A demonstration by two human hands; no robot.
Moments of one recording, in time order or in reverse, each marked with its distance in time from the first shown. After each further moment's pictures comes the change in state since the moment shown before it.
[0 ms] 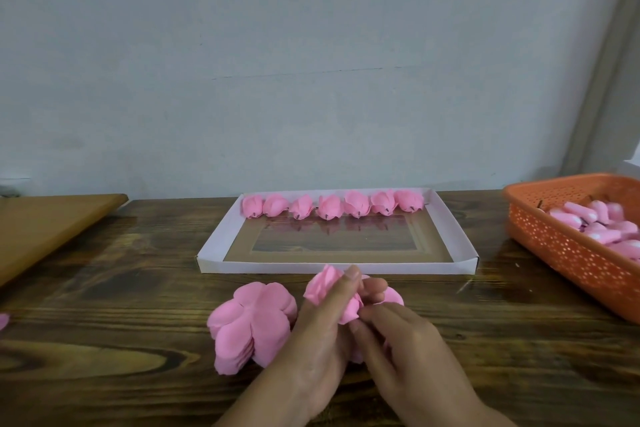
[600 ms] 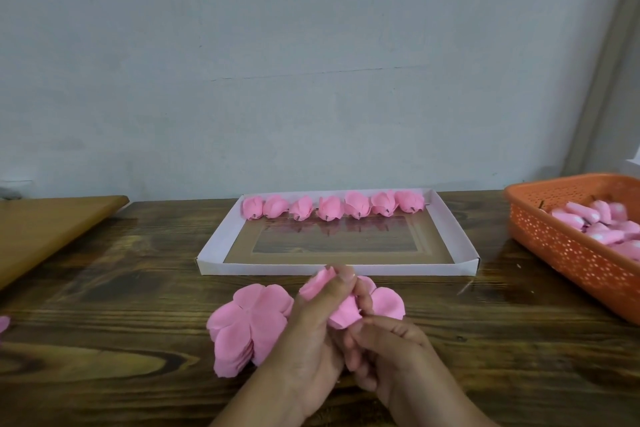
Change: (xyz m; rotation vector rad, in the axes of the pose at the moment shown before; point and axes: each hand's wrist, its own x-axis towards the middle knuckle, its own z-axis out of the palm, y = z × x) left_hand 0.000 0.004 -0.007 -0.013 -0.013 0.001; right_hand 0.008 -0.016 0.009 1.157 -0.156 0.719
